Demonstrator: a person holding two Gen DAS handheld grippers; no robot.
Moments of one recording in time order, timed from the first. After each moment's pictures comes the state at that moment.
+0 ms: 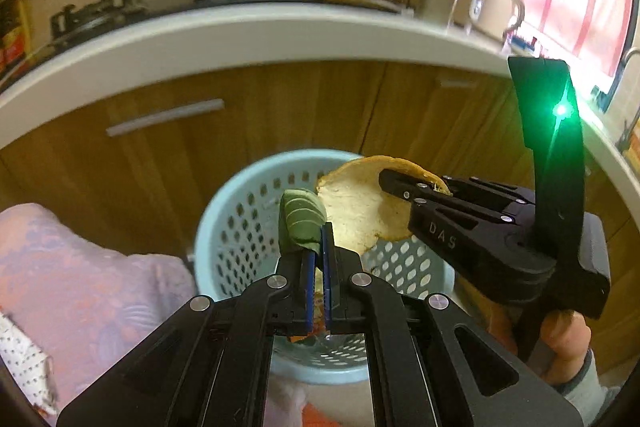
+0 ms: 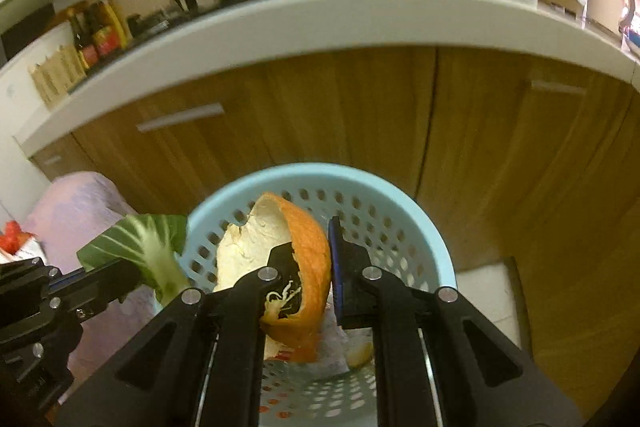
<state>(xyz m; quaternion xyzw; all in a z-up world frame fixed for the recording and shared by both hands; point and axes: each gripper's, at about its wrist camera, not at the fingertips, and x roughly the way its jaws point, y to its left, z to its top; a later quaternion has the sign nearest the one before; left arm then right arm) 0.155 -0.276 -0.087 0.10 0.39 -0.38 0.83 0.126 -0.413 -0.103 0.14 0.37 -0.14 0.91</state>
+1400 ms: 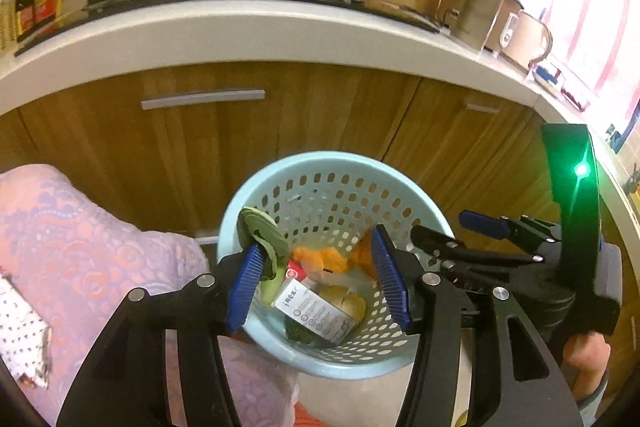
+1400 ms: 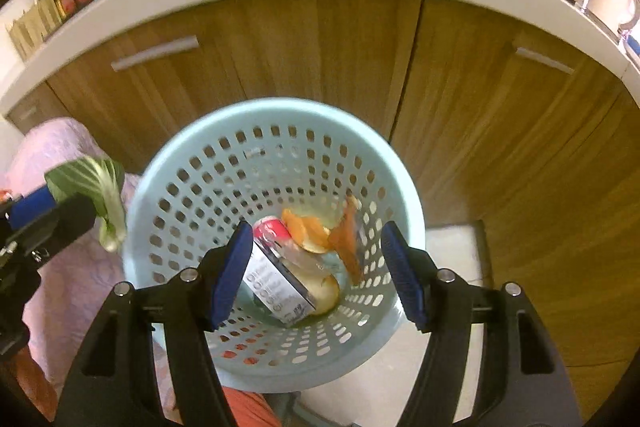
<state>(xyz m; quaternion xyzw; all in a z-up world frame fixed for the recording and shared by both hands) 0.163 -0.239 -0.075 0.04 0.39 -0.34 0.85 0.110 -0.407 -0.101 0.12 0.45 -0.15 0.87</state>
